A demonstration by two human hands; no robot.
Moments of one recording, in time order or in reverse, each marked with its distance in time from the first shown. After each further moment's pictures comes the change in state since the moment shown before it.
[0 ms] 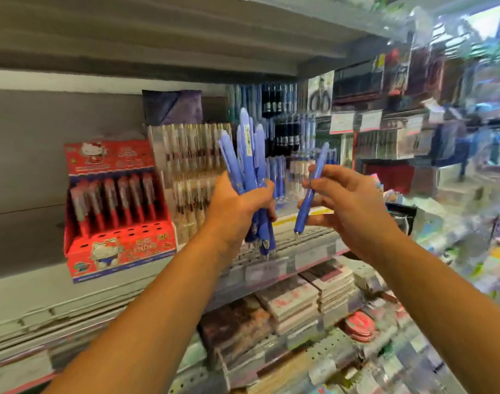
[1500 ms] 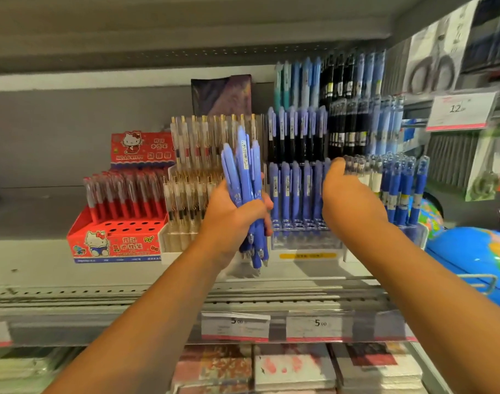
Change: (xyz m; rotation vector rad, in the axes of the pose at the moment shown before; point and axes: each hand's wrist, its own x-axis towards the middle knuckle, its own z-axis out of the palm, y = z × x) left_hand 0.073 -0.071 0.017 0.313 0.364 -0.001; right_hand 0.193 0.113 -0.034 -1.317 -0.268 -0.227
